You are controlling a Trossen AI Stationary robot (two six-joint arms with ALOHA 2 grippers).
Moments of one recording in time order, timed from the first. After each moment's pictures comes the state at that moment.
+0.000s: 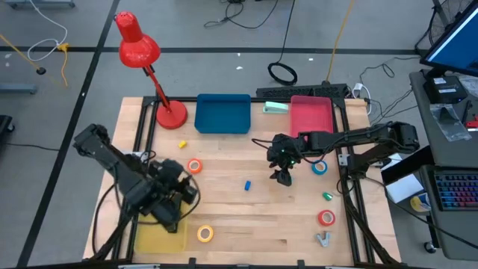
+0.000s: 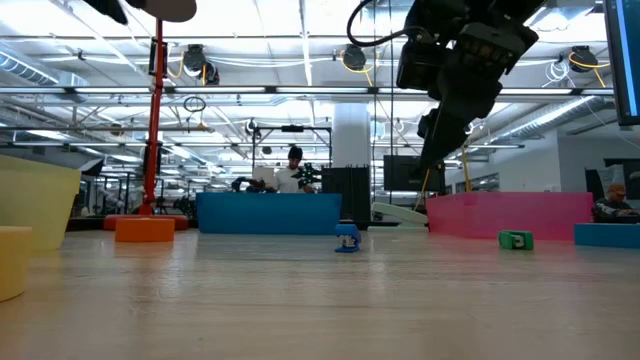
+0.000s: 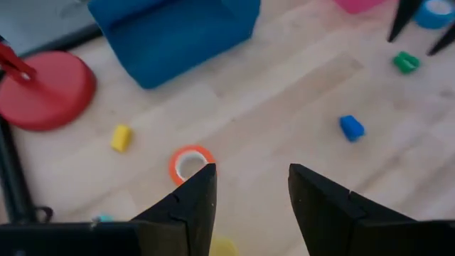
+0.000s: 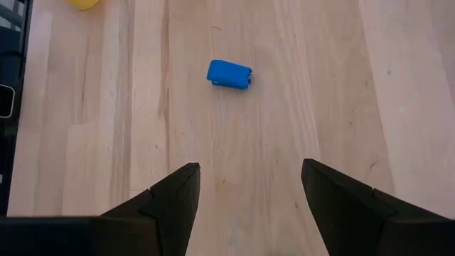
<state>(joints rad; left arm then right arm) -0.66 1.53 1.46 -1.57 -0.73 -1.68 -0.07 1.42 0.88 -0.43 -0.29 0.17</state>
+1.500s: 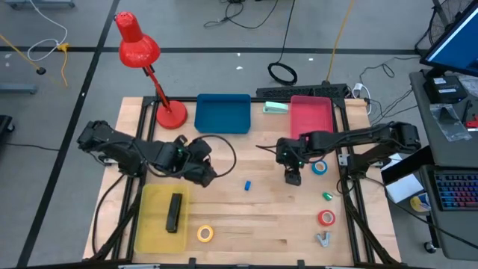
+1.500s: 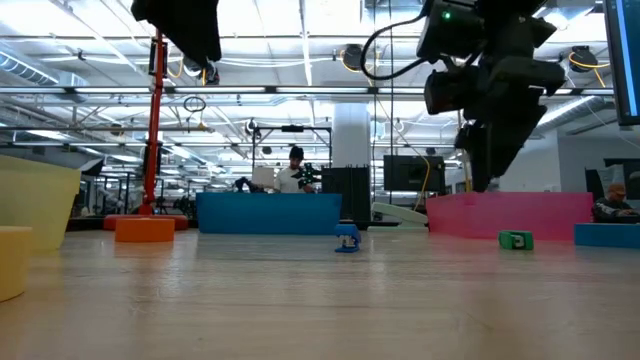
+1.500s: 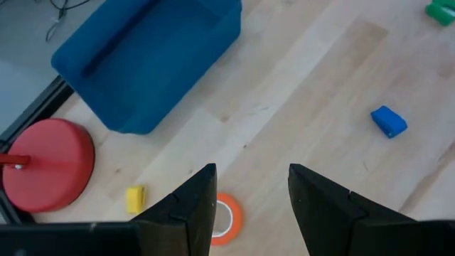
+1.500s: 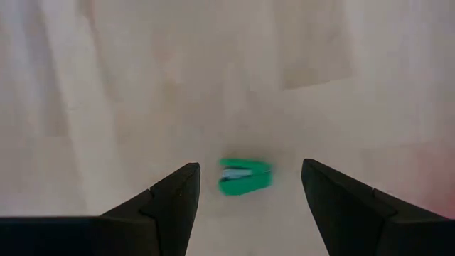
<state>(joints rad) -0.29 1.53 1.46 -1.27 -0.57 -0.91 -0.07 1.39 0.88 -0.73 -0.14 0.17</state>
